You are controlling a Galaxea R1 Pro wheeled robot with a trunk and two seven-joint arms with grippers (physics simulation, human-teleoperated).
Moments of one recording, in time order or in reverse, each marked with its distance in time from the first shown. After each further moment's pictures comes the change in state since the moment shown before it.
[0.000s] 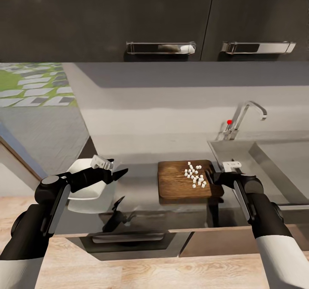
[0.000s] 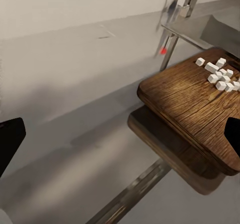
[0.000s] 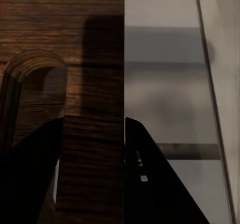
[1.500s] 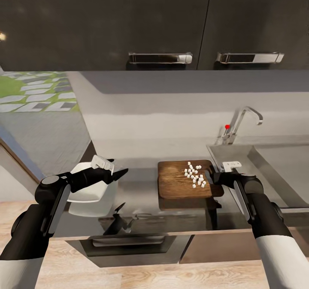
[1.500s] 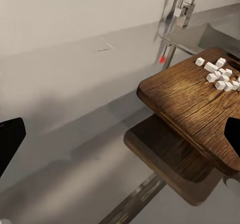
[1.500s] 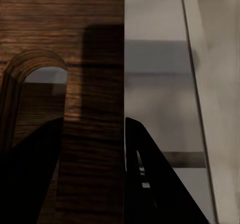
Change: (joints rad) left arm 0.000 0.000 -0.001 0.000 0.000 0.000 0.000; right arm 0.000 0.000 0.000 0.000 0.000 0.000 0.001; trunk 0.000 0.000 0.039
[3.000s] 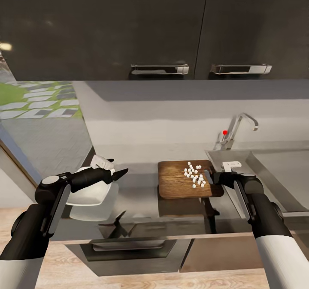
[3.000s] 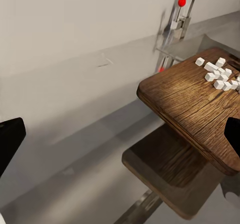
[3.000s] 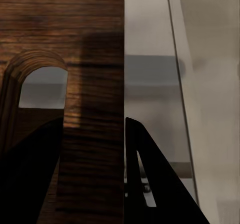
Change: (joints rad) left arm 0.000 0.000 0.000 0.000 0.000 0.000 0.000; right arm 0.000 0.000 0.000 0.000 0.000 0.000 0.000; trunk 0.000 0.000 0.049
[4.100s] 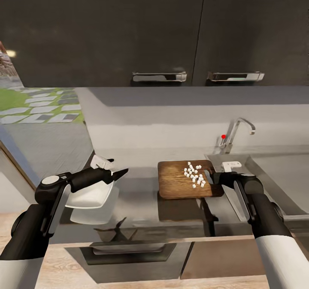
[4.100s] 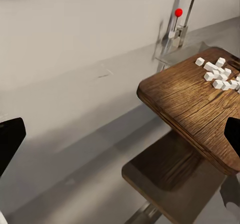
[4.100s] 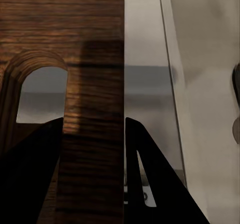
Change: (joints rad) left arm 0.000 0.000 0.000 0.000 0.000 0.000 0.000; right arm 0.000 0.000 0.000 0.000 0.000 0.000 0.000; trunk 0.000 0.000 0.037
